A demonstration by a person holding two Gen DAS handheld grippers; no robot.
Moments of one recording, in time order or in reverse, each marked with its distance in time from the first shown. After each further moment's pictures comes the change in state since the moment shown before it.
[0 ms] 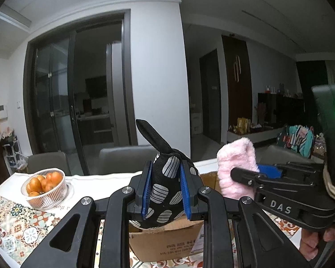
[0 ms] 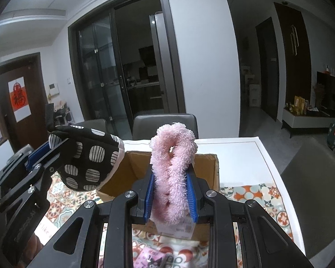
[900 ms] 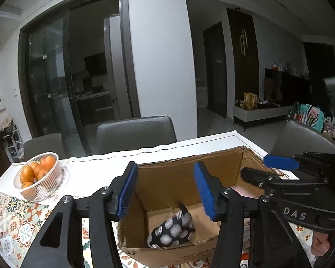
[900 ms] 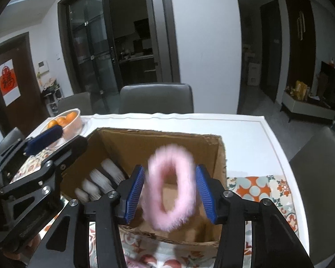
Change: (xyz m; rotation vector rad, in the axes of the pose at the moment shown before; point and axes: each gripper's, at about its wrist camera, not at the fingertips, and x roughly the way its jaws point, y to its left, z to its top) left arm 0.079 -0.002 -0.023 0.020 0.161 0.039; right arm 0.084 -0.016 -0.007 -0.011 0.165 -0.051
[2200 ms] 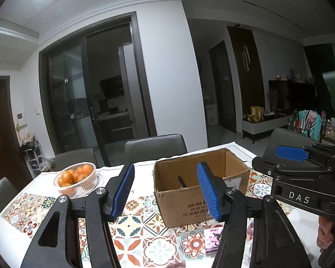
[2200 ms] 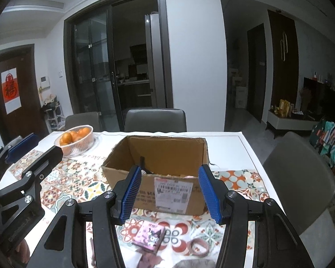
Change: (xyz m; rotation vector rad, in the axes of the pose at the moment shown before) left arm -0.187 -0.001 -0.025 0.036 -0.137 0.095; right arm -0.156 0.043 -0.048 -0.001 -0.166 -0.049
